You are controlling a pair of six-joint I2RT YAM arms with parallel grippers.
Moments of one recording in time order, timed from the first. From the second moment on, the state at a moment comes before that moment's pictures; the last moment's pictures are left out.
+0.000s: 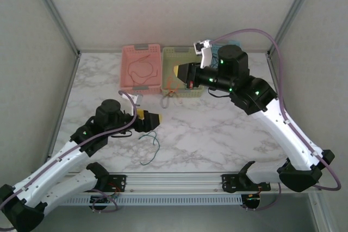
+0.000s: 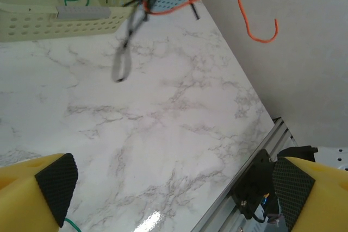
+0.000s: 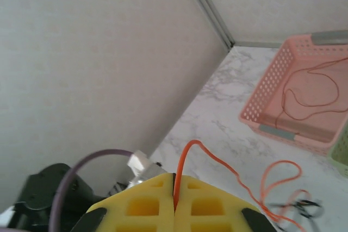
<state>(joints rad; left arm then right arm) -0.68 0.79 0.72 -0.33 0.31 -0.58 0.77 1.30 1.67 -0.63 -0.29 0.55</state>
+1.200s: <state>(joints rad) -0.71 0.86 0.61 -0.04 0.26 -0.54 0.77 1.37 1.82 -0.60 -0.48 0.67</state>
